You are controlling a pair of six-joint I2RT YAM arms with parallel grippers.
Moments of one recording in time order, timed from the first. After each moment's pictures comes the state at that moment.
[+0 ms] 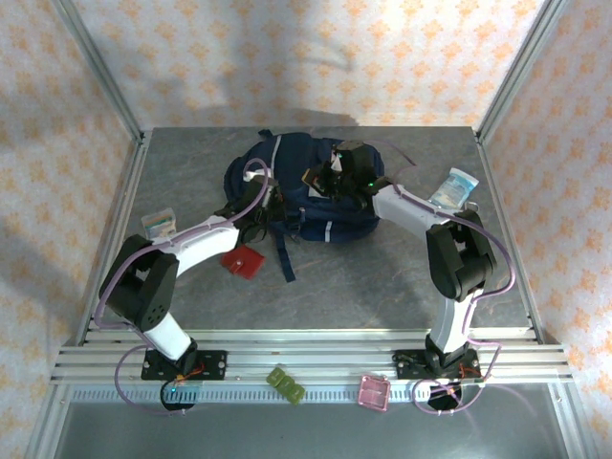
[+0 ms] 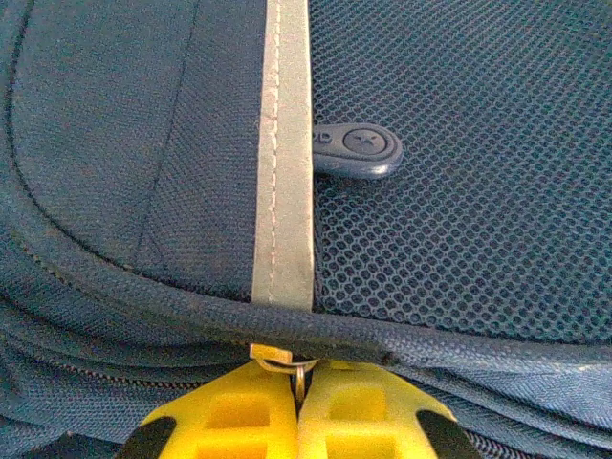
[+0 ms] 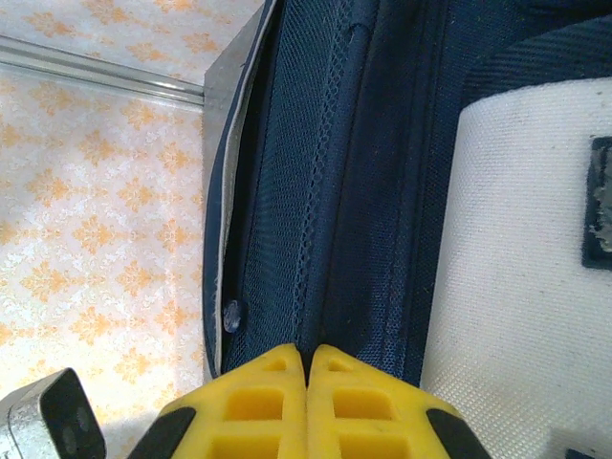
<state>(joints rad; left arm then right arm) -0.47 1.63 1.00 -0.07 -0.20 -0.57 0.50 1.85 1.35 -0.04 -0.40 1.00</state>
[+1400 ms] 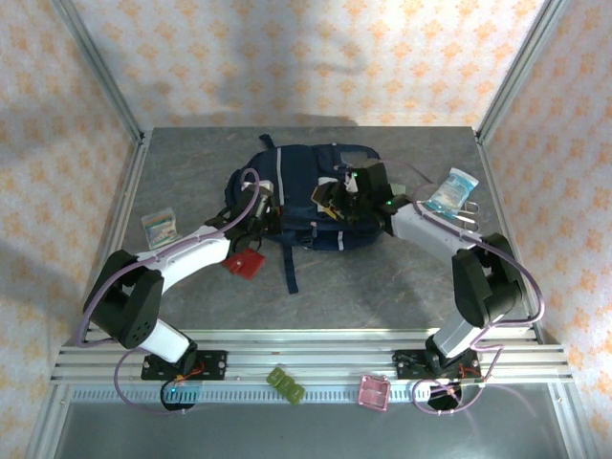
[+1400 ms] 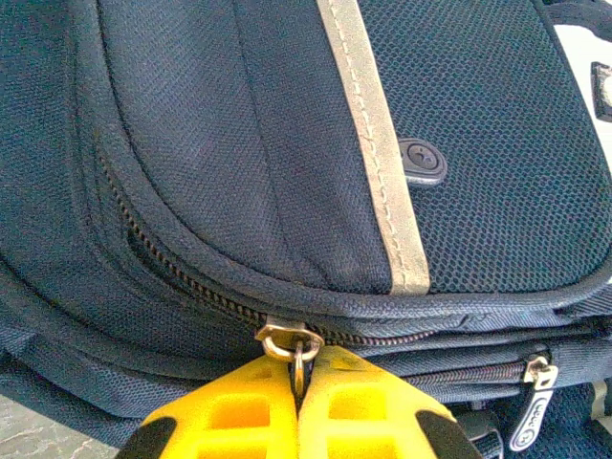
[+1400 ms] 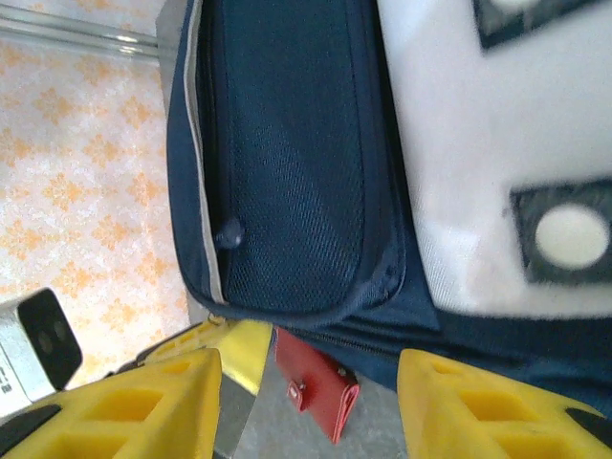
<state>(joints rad) -0.50 1.51 0.91 -0.15 -0.08 -0.57 0.50 1.62 1.09 -0.13 -0.44 1.04</state>
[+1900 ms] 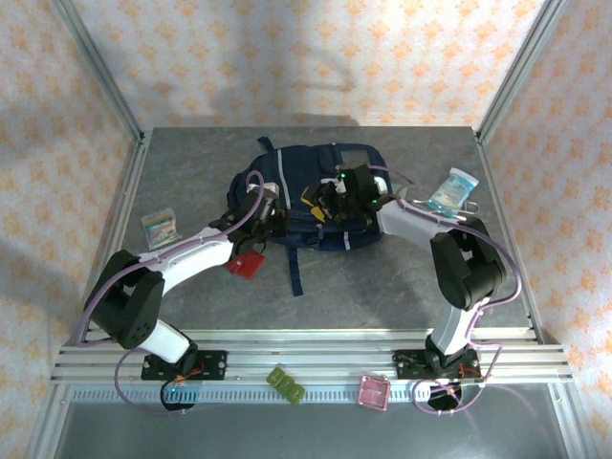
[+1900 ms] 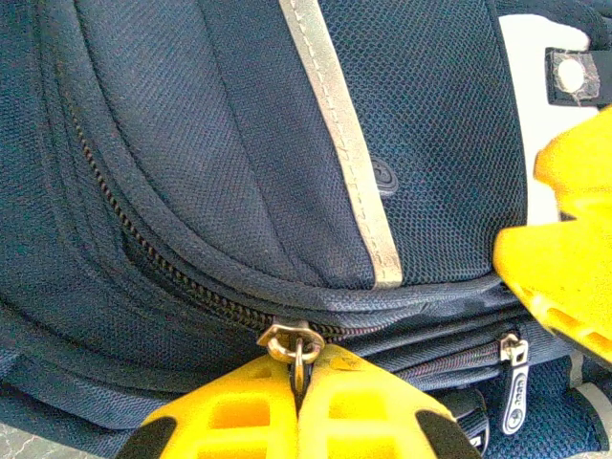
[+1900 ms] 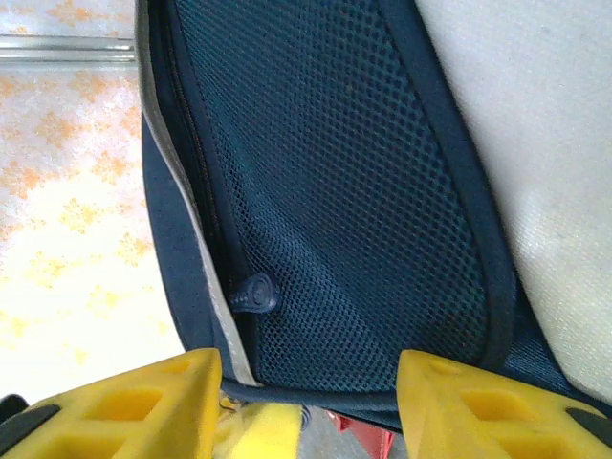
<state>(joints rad) -0.53 1.51 0.91 -0.14 -0.07 -0.59 0.51 1.77 1.16 -0.04 -0.47 1.20</state>
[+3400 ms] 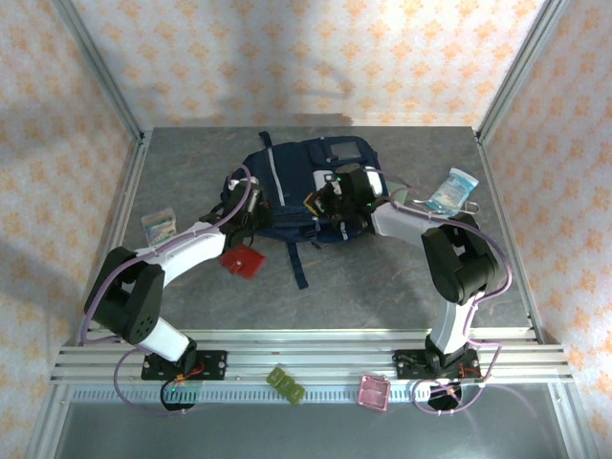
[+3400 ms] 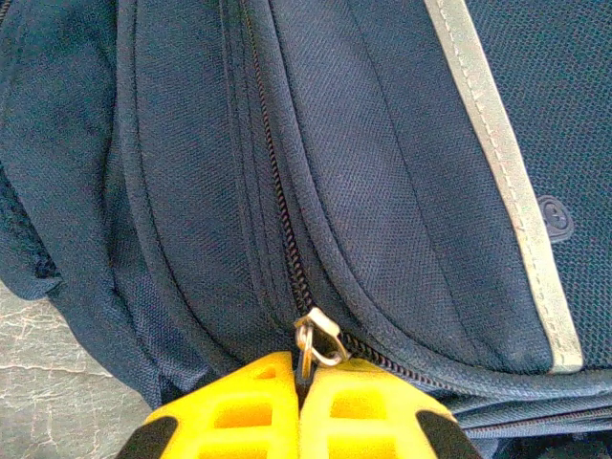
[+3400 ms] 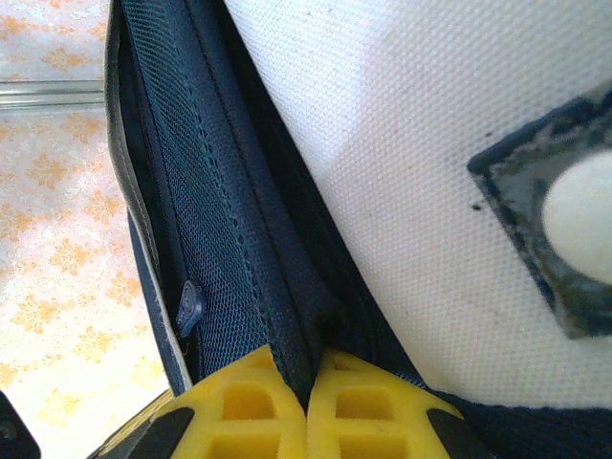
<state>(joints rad) -0.41 1.53 0.91 -0.16 -0.17 -0.59 0.52 1.82 1.14 0.04 -0.39 1.24</state>
